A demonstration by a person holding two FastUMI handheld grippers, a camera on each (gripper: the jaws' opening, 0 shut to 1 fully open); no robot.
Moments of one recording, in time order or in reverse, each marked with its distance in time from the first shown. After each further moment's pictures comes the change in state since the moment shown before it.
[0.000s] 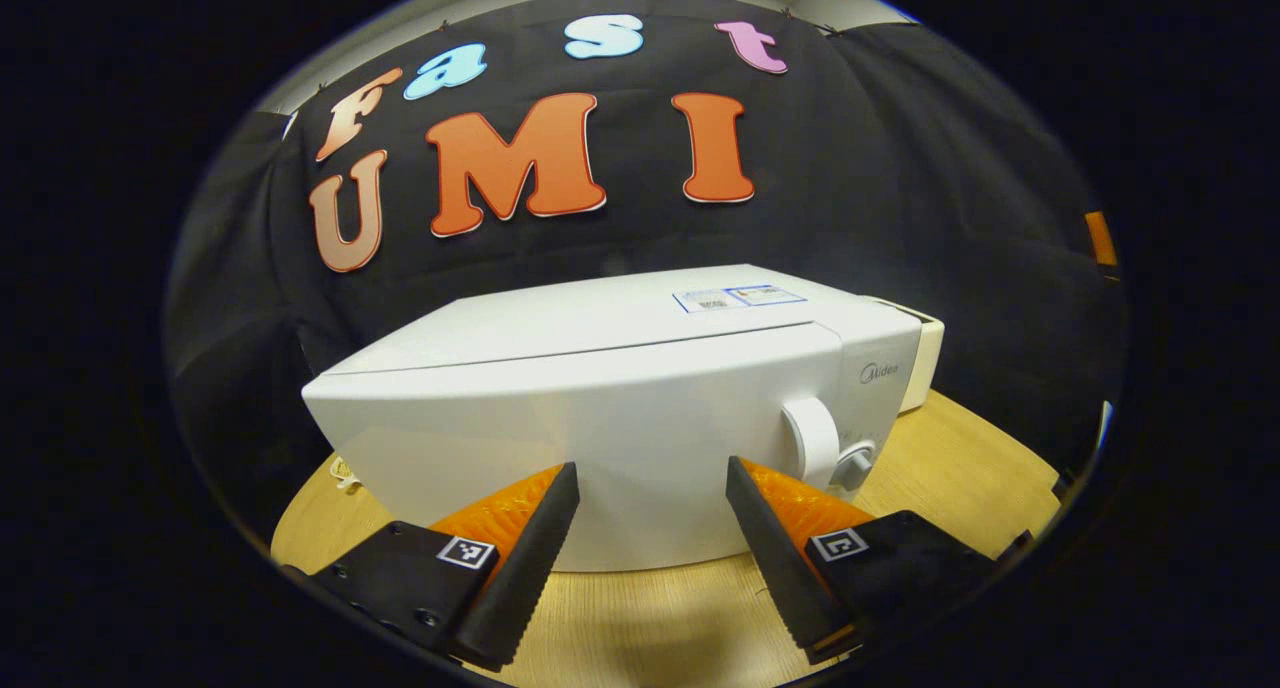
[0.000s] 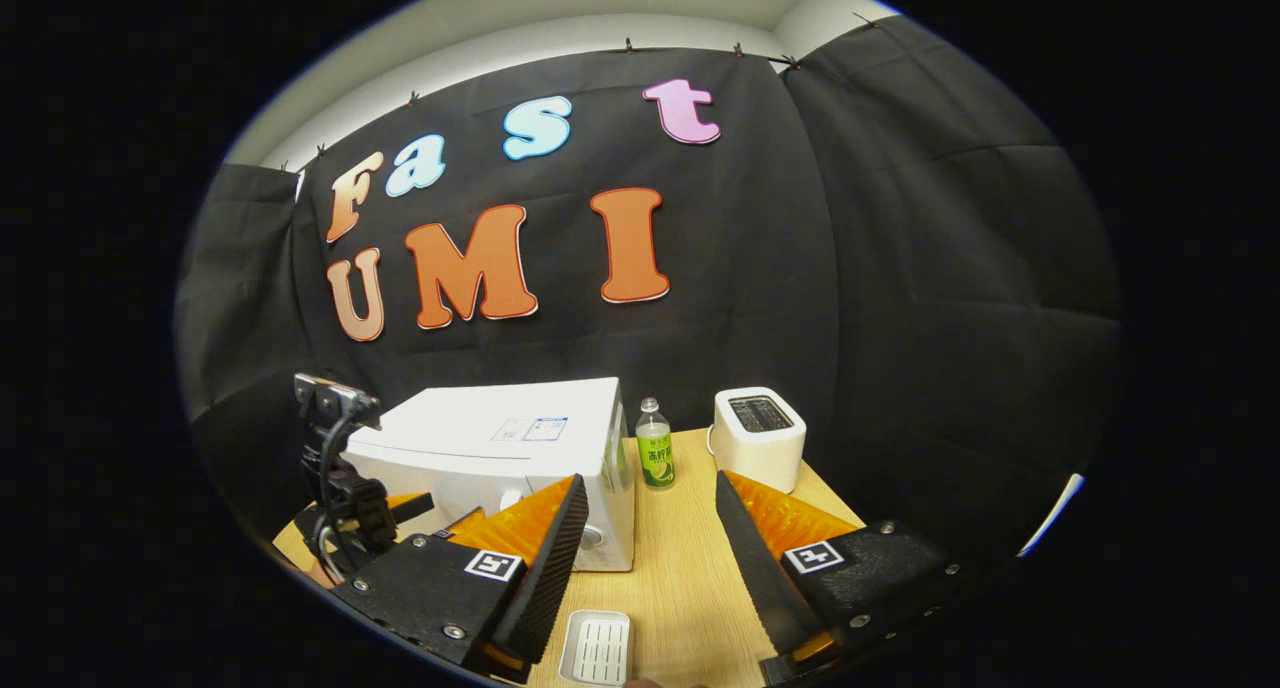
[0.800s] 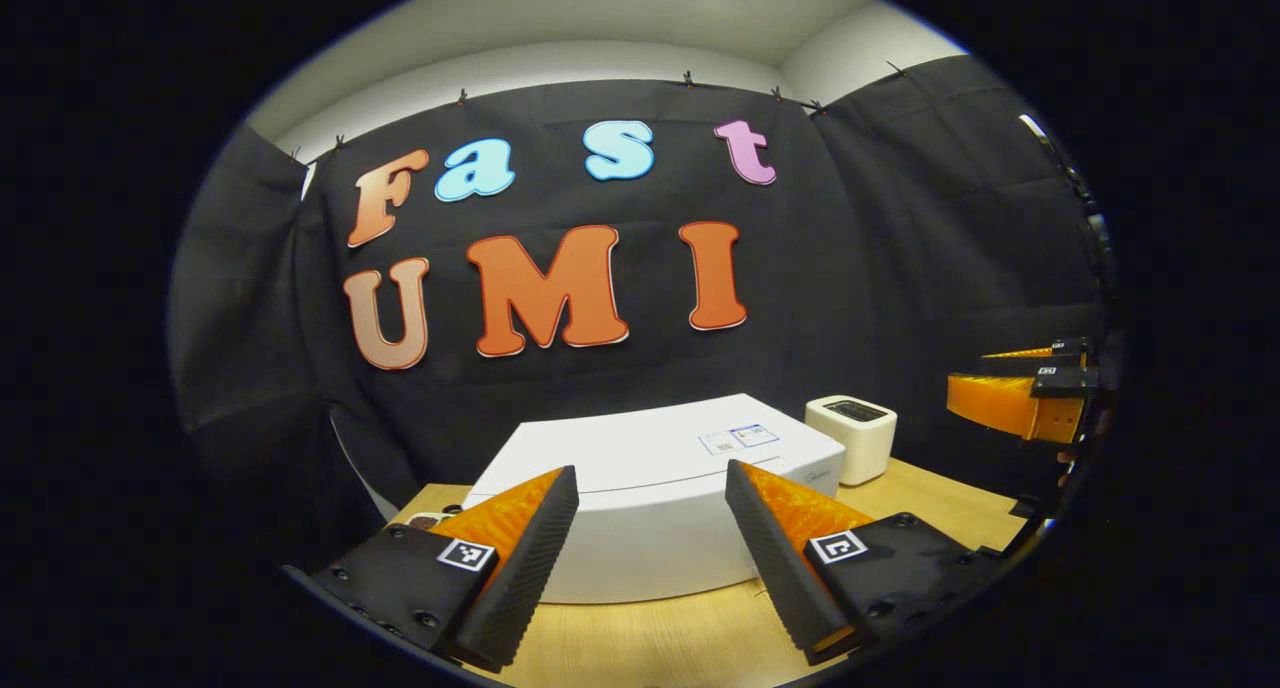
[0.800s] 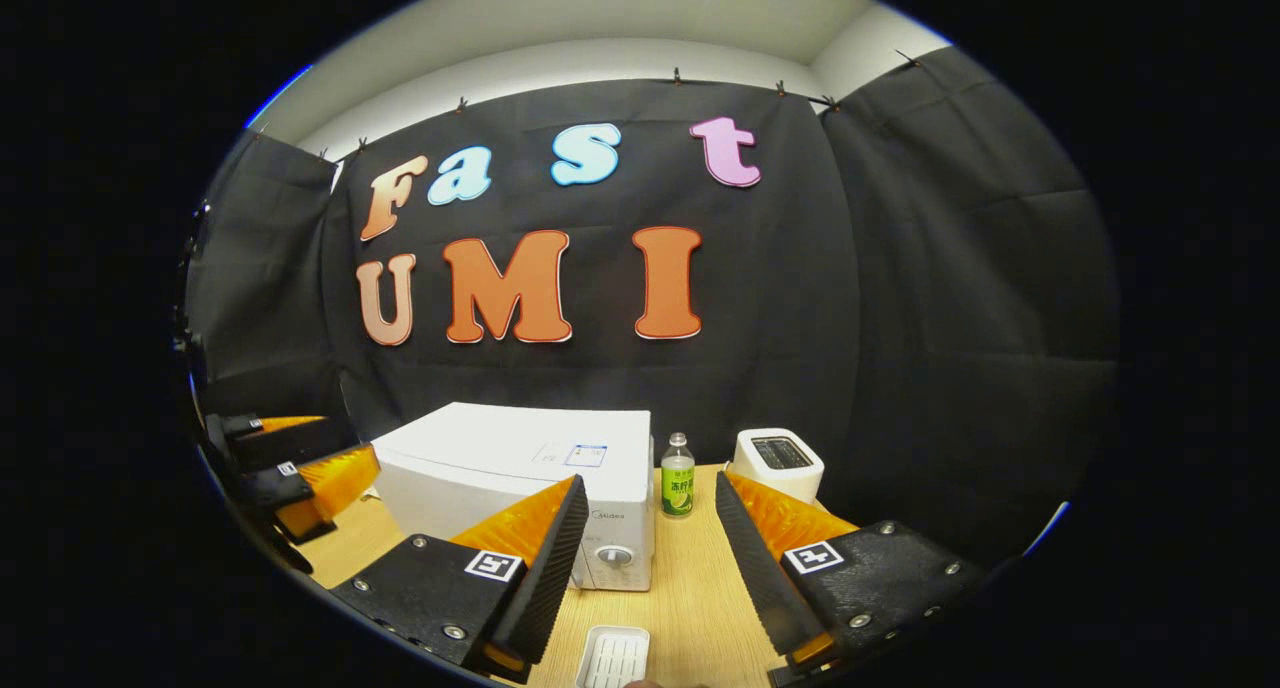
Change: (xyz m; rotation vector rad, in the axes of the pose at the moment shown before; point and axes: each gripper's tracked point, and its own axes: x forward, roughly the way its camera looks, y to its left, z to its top) left arm -0.141 0.070 0.113 0.017 -0.261 0.012; right arm -0.016 0.047 0.025 -0.095 -0.117 0.038
